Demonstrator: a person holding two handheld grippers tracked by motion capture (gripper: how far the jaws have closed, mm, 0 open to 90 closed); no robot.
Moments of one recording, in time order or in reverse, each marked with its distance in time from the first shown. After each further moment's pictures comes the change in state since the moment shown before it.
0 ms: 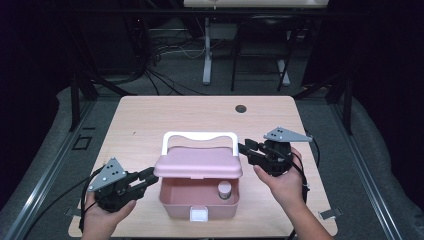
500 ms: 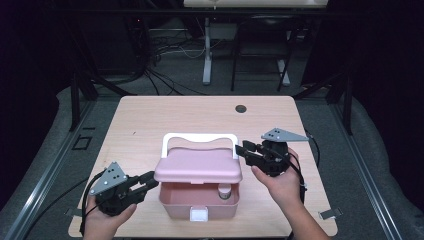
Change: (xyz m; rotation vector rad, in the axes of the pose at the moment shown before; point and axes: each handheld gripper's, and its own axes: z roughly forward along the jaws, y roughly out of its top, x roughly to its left) left arm -0.002 -0.009 0.000 0.017 -0.006 -0.006; right arm 0.000 -0.003 0.007 0.020 0.023 0.020
